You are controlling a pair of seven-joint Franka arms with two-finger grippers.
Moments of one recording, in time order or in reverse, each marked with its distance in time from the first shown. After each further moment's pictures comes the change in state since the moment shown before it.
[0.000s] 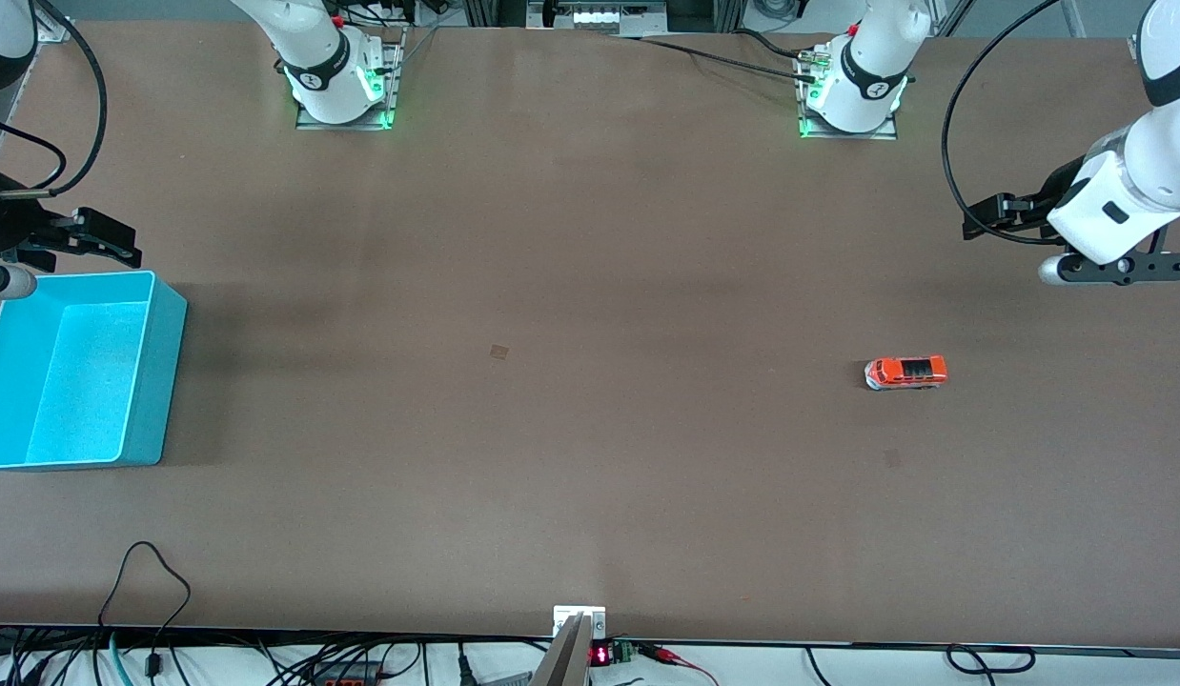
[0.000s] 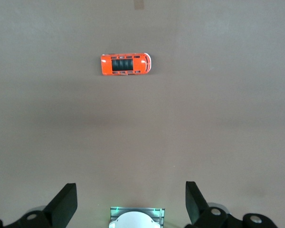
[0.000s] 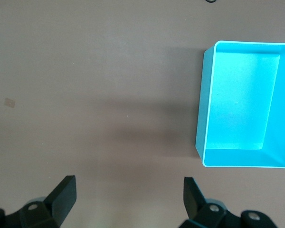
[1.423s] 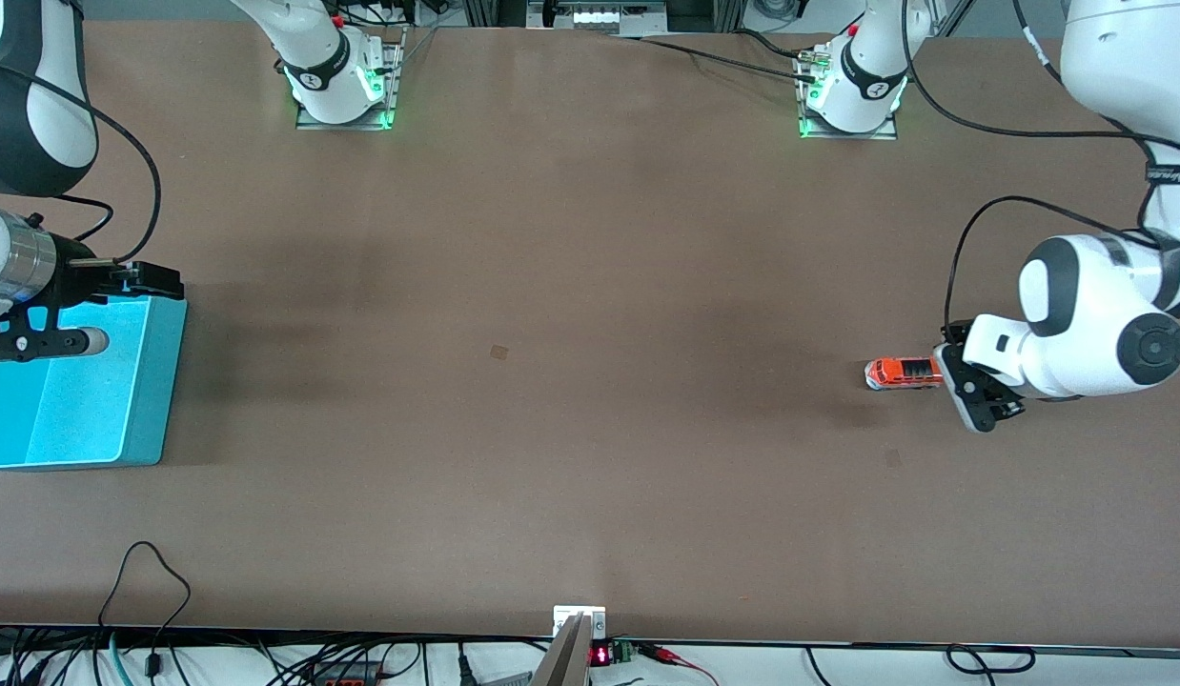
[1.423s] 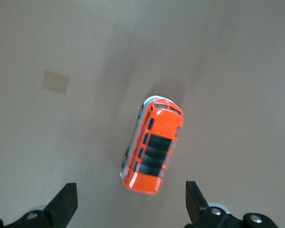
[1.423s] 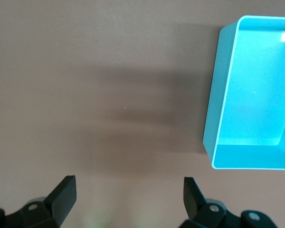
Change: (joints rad) left arm 0.100 0.458 0.004 -0.065 0.001 0.603 1.351; right arm -0.002 0.132 0.000 -0.004 -0.004 0.006 -0.001
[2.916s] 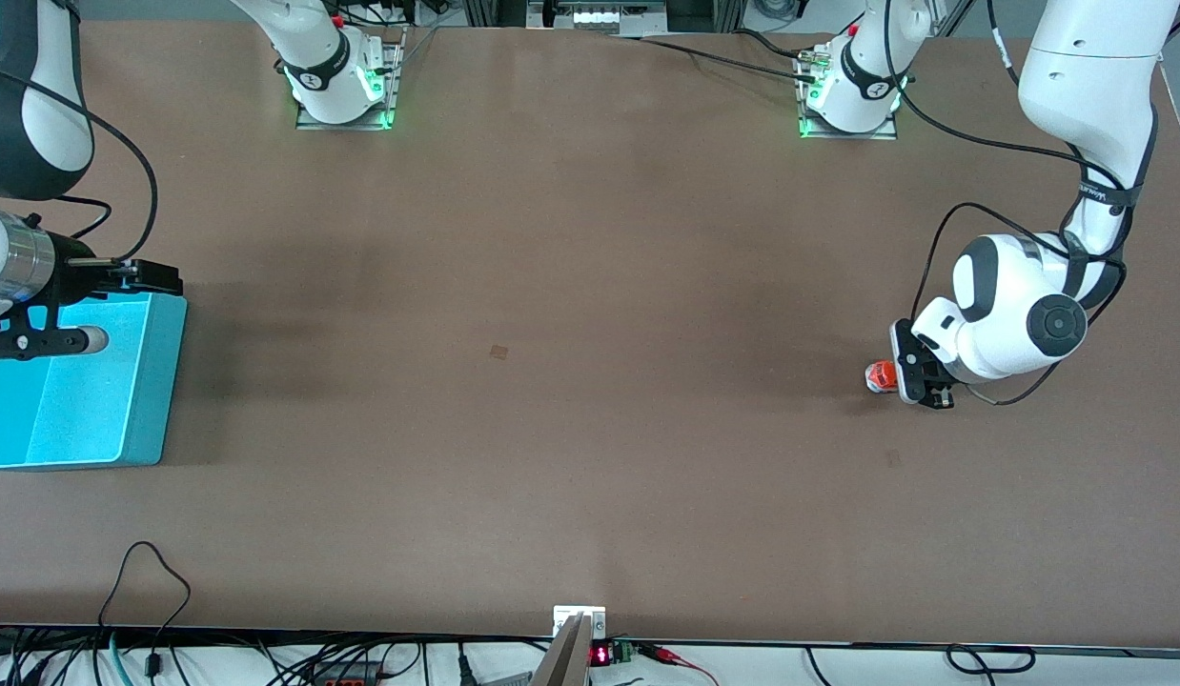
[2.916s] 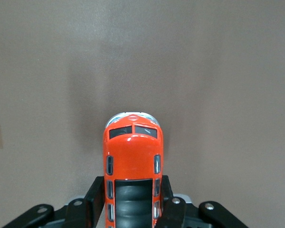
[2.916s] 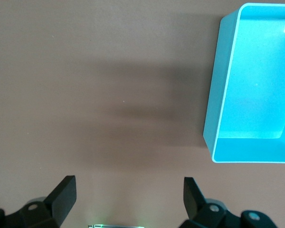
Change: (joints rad) left arm -0.009 0.008 -0.023 -0.213 0.000 0.284 0.233; right arm -0.010 0.004 -0.001 0.000 0.002 -0.027 0.000
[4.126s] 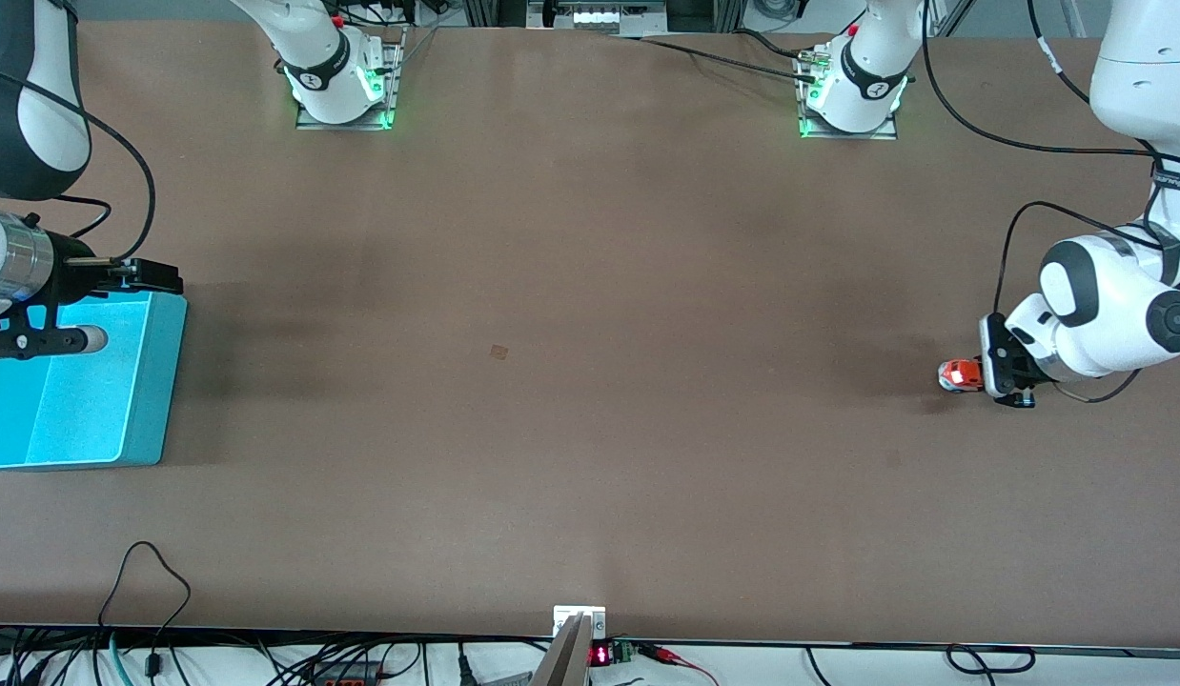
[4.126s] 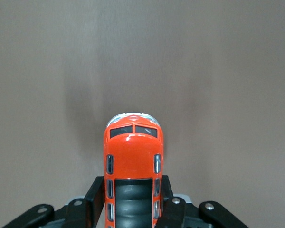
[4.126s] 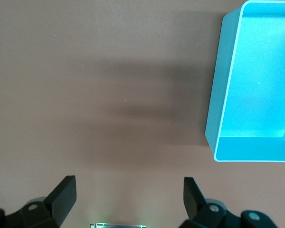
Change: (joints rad) left arm 0.222 0.040 0.012 0.066 0.000 -0.013 0.315; right arm -0.001 0.000 0.000 0.000 0.009 -0.005 0.000
